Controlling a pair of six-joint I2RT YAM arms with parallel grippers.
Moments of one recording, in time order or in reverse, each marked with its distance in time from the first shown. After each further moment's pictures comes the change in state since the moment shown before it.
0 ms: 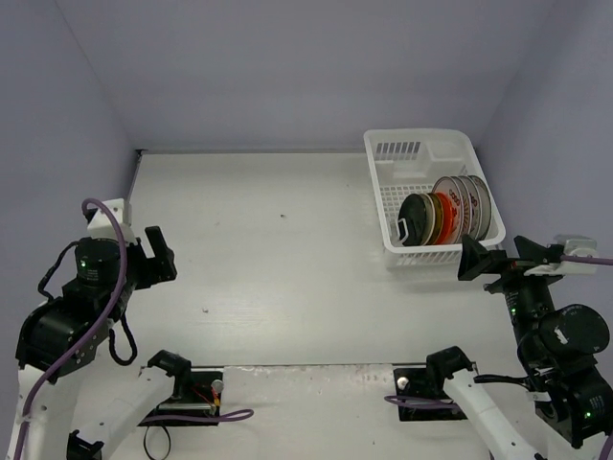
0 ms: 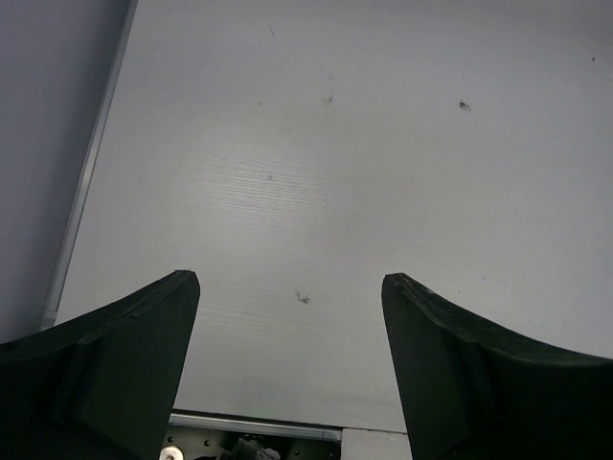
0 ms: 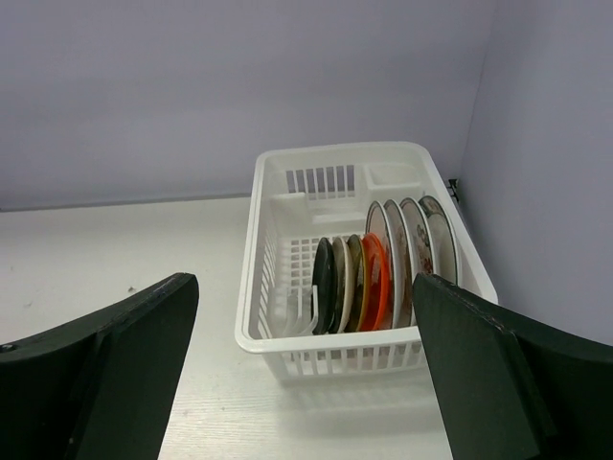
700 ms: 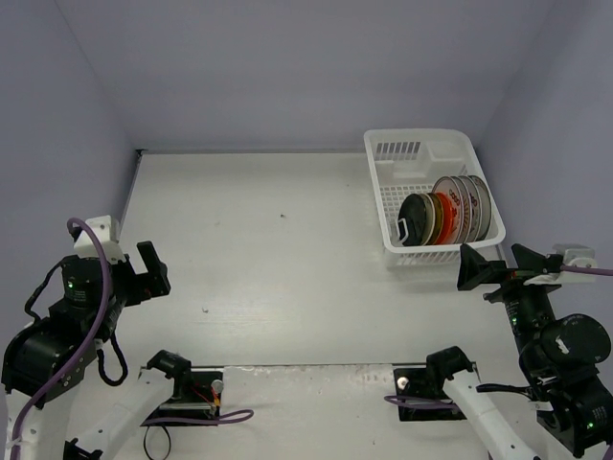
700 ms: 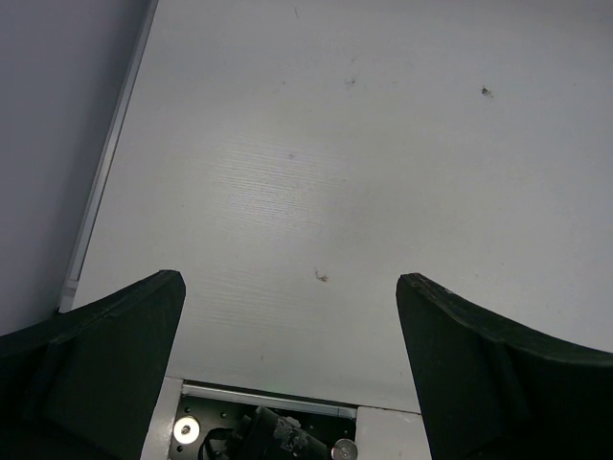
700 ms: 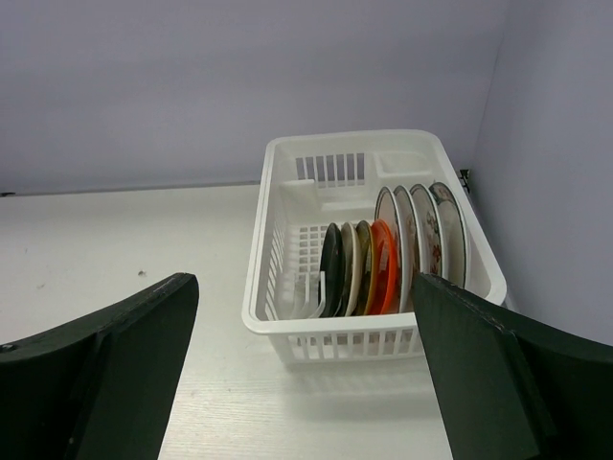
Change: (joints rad) left arm 0.000 -0.082 0.009 -0.103 -0.039 -0.018; right arm 0.000 -0.051 -0.013 -0.045 -0.035 0.012
